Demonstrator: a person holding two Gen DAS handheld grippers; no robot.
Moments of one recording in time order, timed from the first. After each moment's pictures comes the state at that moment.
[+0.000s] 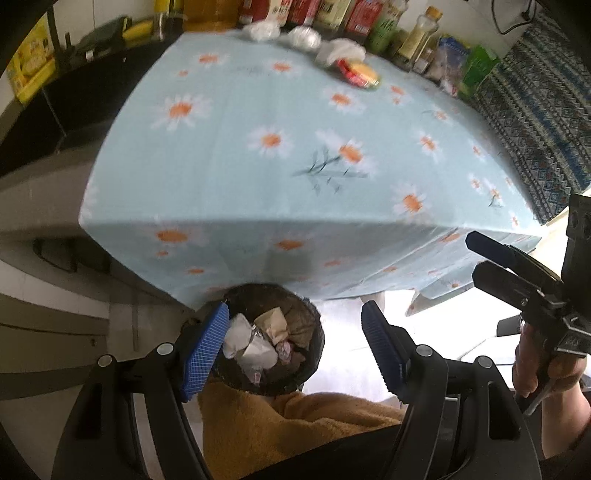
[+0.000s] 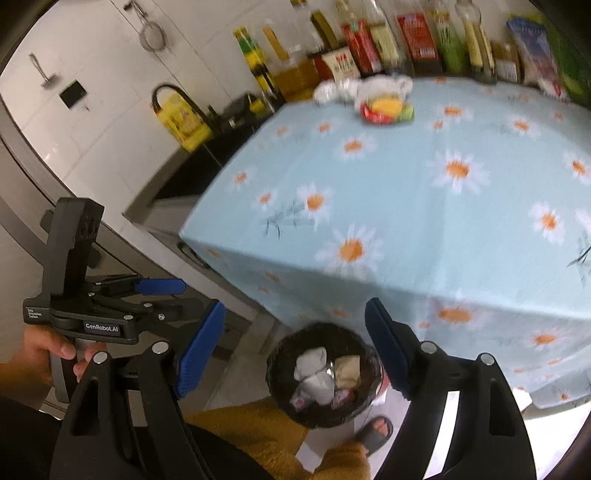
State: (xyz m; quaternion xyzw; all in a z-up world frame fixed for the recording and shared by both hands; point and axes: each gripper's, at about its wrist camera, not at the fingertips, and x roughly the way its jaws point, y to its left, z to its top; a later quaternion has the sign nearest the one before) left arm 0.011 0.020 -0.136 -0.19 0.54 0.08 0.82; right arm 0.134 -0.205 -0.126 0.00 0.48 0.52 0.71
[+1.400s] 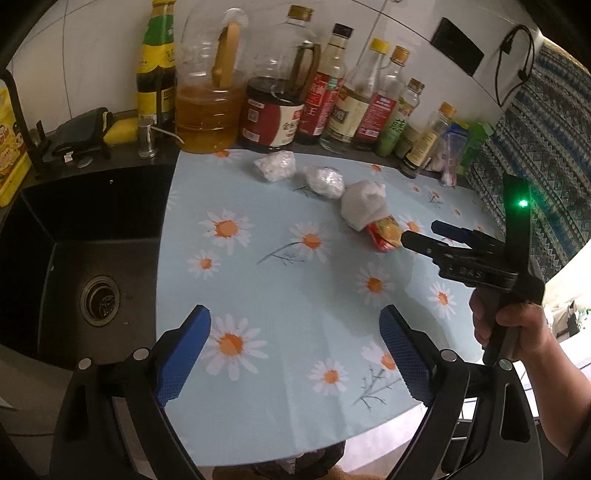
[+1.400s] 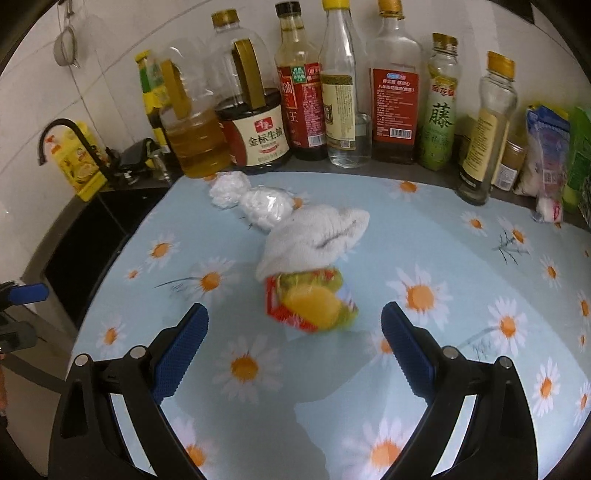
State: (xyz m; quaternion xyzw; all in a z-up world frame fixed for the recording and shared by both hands) left arm 0.130 0.159 -0.061 -0.17 0.45 0.05 0.87; right arm 0.323 -0.044 -0.122 -0.10 0.46 0.38 0.80
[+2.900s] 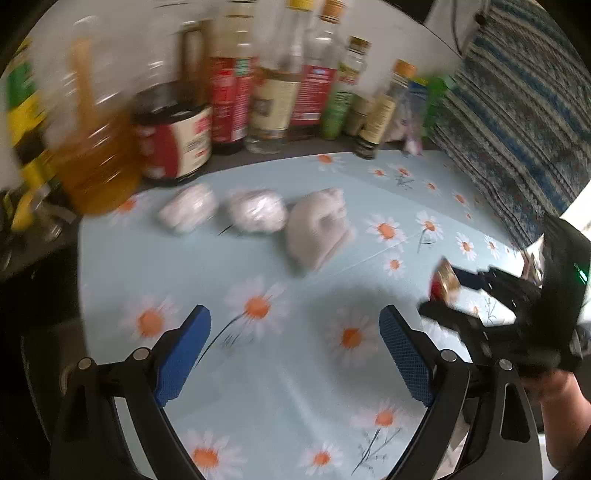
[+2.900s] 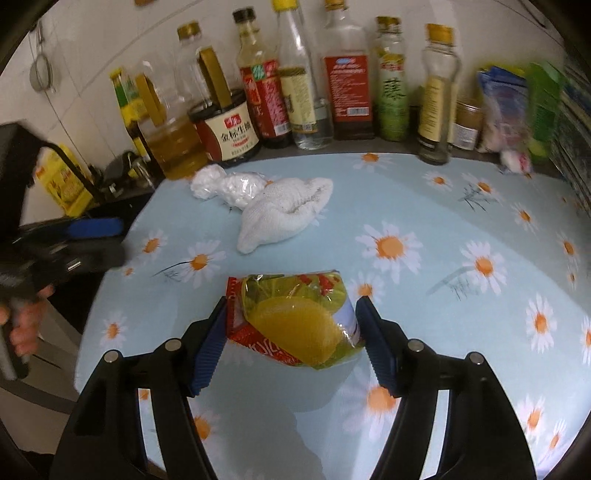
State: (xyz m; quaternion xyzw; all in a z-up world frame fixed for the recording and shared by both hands) left arm 0.256 0.127 -0.072 -0.08 0.48 -0.08 0.87; right arm 0.285 -0.102 -0.108 -0.04 0.48 0.33 0.81
